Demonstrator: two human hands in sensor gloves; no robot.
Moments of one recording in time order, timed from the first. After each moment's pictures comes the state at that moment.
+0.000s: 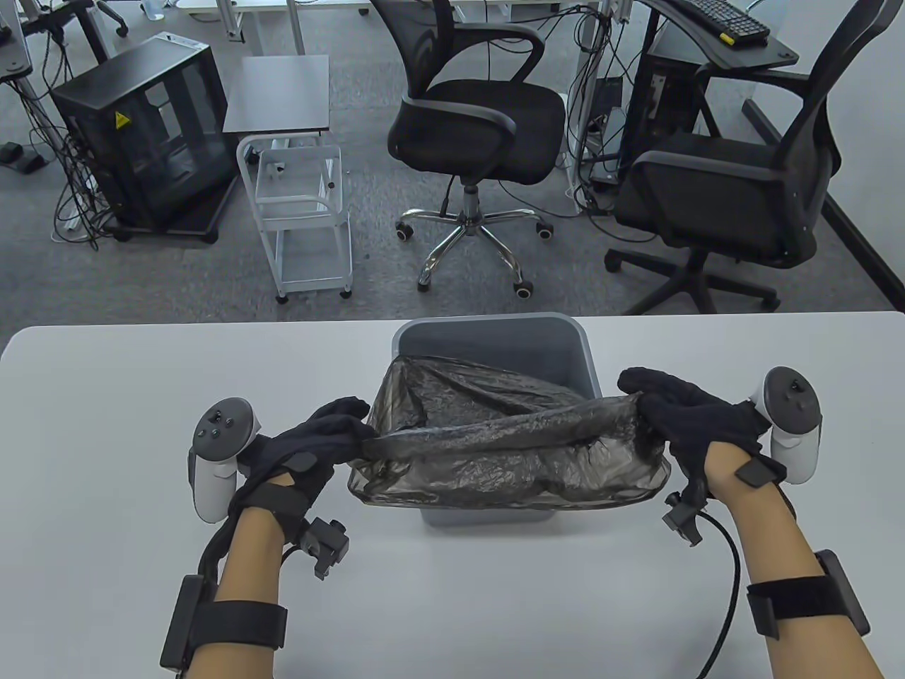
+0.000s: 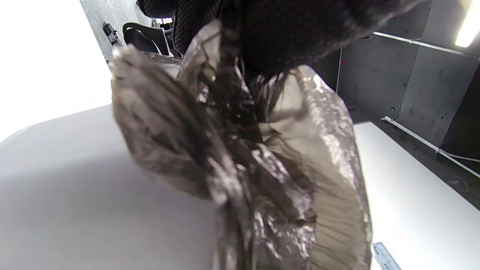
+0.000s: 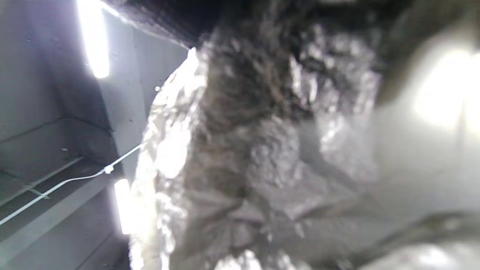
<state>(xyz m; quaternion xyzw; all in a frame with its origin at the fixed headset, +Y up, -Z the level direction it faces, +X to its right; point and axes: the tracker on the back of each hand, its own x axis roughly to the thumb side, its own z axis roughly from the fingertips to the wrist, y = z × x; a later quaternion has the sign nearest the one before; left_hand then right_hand) -0.226 -0.628 -0.354 -0.11 -0.10 0.62 0.77 0.274 -0.605 -0.370 0.16 0.04 0.77 0.62</state>
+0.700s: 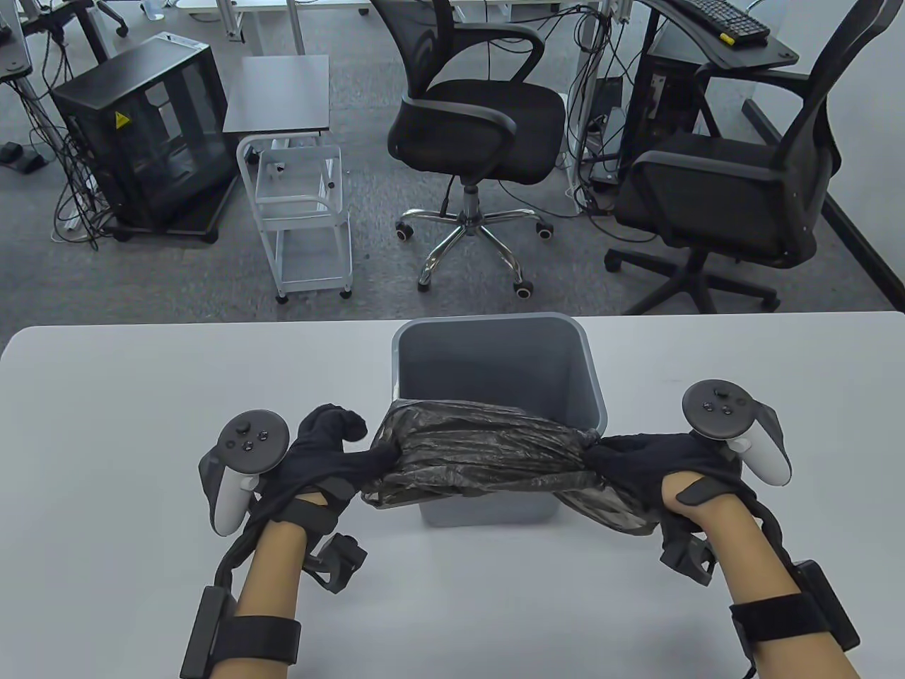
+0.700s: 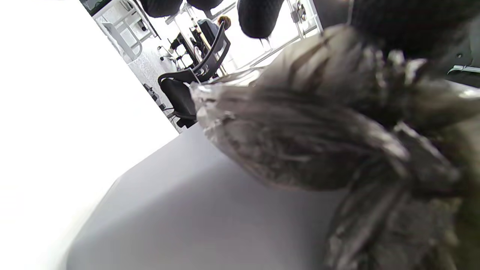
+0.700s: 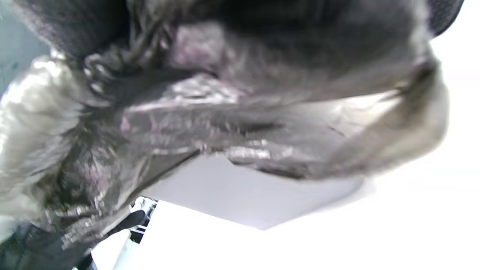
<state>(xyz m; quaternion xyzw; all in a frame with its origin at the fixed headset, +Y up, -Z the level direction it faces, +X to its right) -0.216 -0.638 -0.344 -0.10 -0.03 0.48 0.87 0.242 -0.624 -0.356 0.11 0.21 0.88 0.41</state>
